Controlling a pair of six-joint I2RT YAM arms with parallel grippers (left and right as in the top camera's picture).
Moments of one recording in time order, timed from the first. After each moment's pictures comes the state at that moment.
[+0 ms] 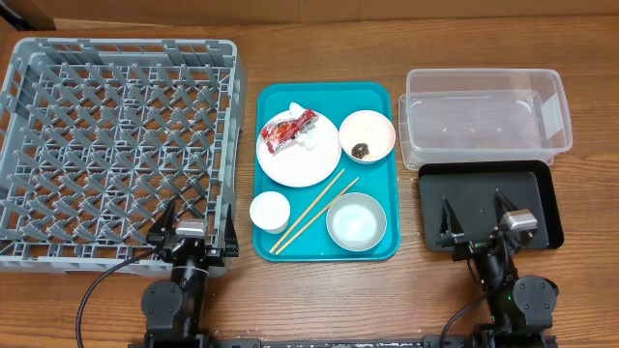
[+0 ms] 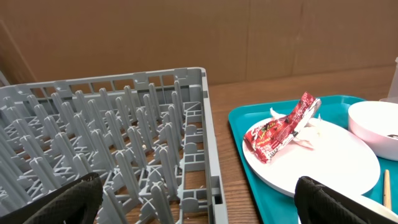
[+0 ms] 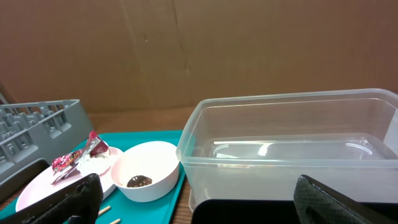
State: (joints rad) left arm 0.02 0.02 0.01 -0.07 0.08 0.08; right arm 0.03 0.01 0.02 -0.02 -0.15 0.16
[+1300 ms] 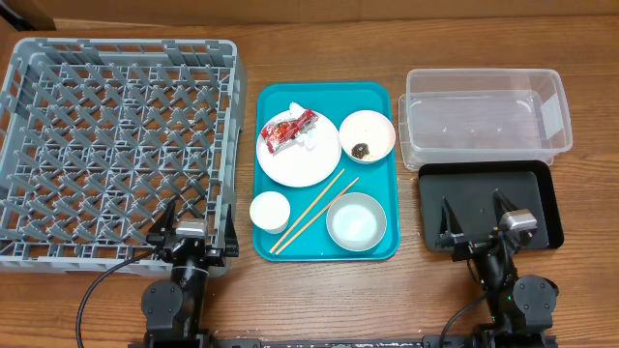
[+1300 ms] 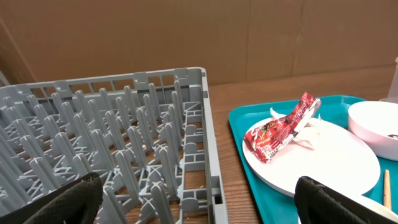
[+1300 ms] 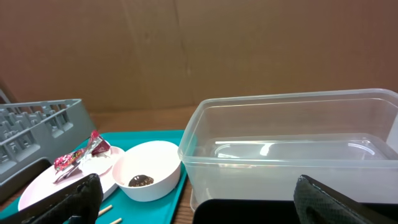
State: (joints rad) left arm 0.02 0.02 0.01 -0.07 0.08 0.08; right arm 0.03 0.01 0.02 -0.02 -0.16 0.15
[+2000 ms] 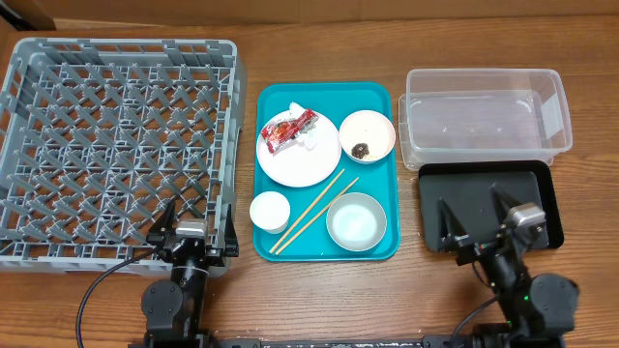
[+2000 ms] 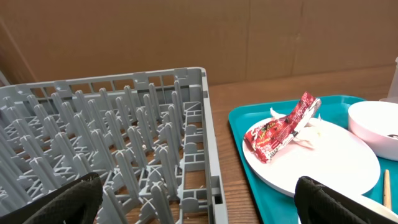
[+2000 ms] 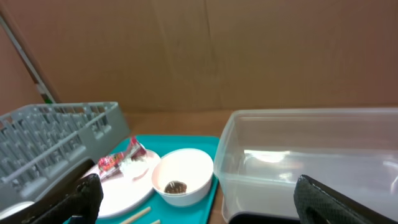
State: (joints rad) left arm 0.02 0.02 0.01 -0.07 0.08 0.08; right arm 0.03 0.13 0.25 -0.15 -0.27 0.17
